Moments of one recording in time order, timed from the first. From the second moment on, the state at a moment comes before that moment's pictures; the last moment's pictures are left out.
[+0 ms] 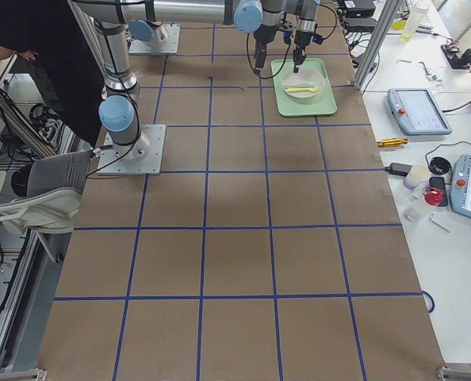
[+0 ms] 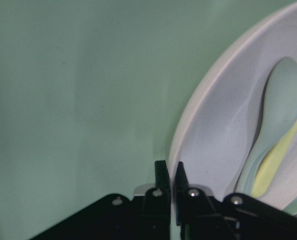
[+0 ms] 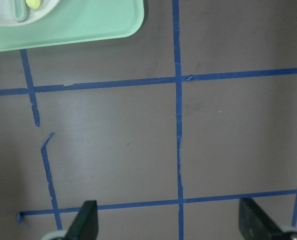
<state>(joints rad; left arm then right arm) -1.63 -2.40 -1.21 -1.19 1.11 -0.14 1.66 -1.41 1.51 -1.54 -1.58 0.15</state>
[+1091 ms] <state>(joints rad) -1.56 -2.09 -1.30 -1.41 1.53 0.16 1.73 -1.02 1.31 -2.07 -1.58 0.21</state>
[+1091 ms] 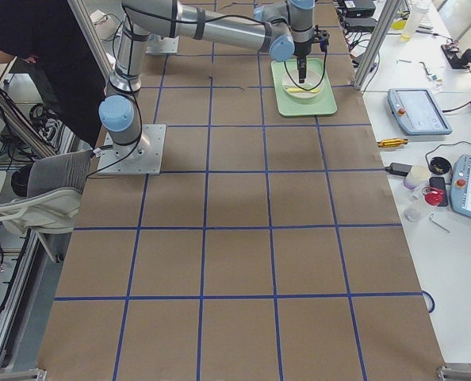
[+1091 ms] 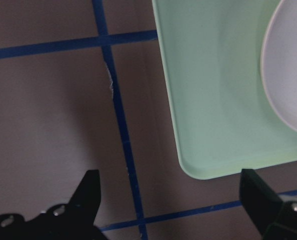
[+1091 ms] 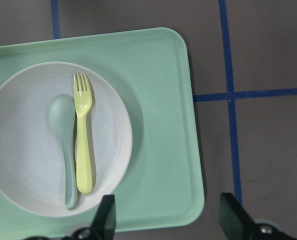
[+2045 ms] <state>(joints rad) -1.55 -2.05 -1.40 -1.35 1.55 0.17 1.83 -0.78 1.17 -2.07 -1.59 0.30</state>
